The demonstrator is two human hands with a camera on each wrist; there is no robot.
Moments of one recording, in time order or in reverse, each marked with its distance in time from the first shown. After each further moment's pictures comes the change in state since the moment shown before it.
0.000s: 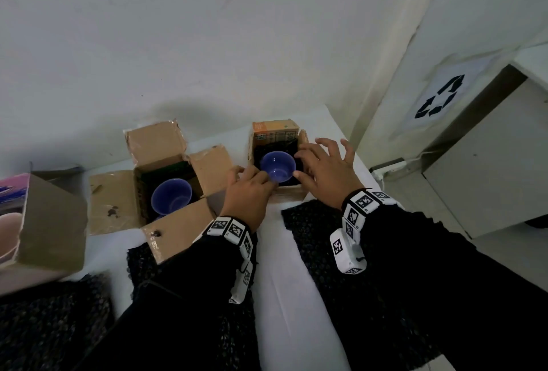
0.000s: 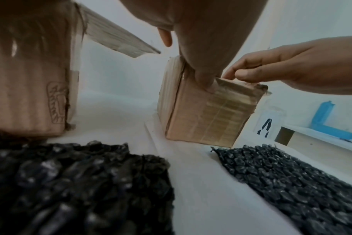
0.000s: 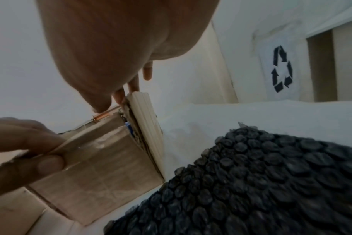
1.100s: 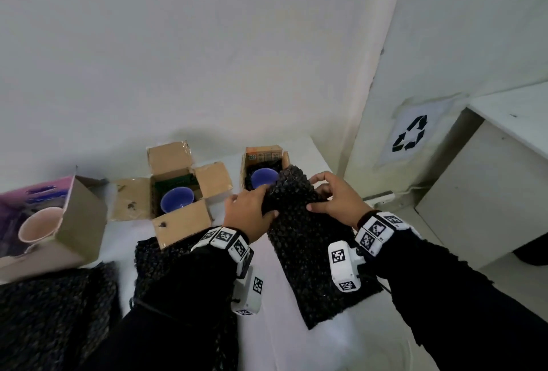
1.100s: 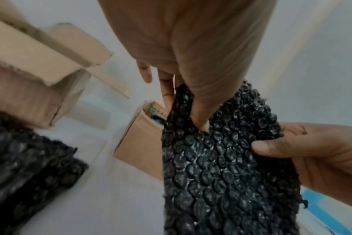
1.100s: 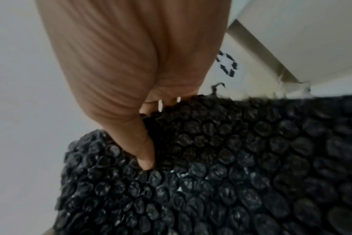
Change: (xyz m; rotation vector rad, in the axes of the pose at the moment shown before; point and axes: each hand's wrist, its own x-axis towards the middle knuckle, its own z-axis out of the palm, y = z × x) left_hand -0.036 0.060 -0.065 -0.310 -0.123 -0.285; right_hand -0.083 0.017 -0.088 0.953 -0.227 0.272
